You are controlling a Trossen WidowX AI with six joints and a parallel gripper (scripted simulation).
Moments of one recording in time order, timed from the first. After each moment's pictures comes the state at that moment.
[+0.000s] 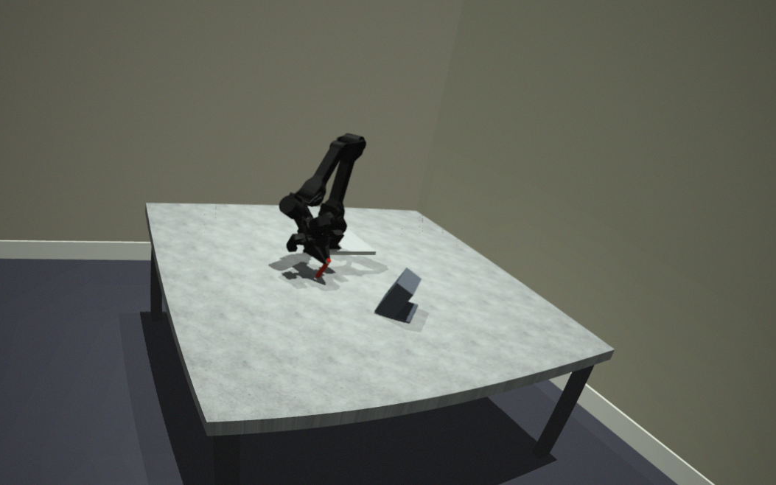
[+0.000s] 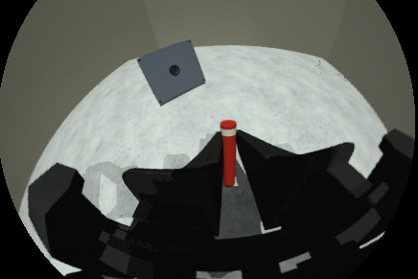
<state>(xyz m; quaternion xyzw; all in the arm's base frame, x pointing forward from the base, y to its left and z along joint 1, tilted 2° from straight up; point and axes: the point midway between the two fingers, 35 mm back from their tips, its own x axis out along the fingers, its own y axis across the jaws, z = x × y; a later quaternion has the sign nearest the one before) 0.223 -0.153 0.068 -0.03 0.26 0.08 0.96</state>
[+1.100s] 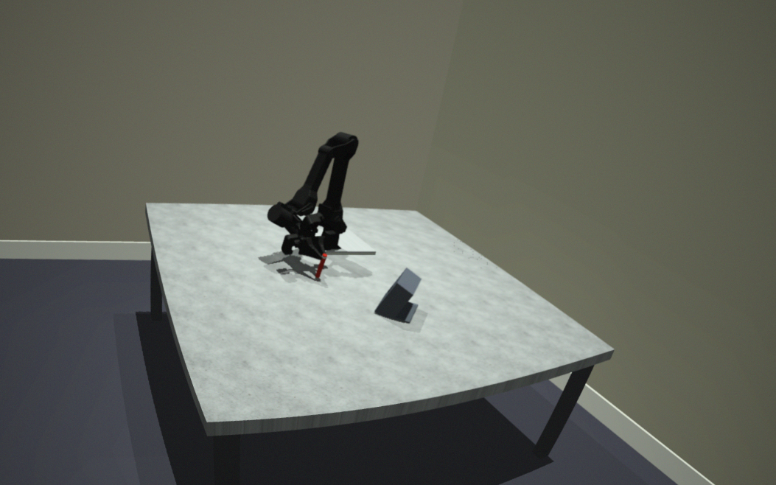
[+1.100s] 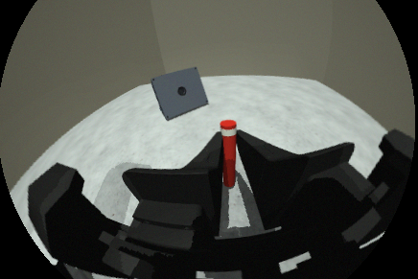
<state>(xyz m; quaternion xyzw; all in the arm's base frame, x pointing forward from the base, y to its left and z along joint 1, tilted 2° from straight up) 0.201 -0.157 0.064 -0.01 0.12 0.09 0.99</state>
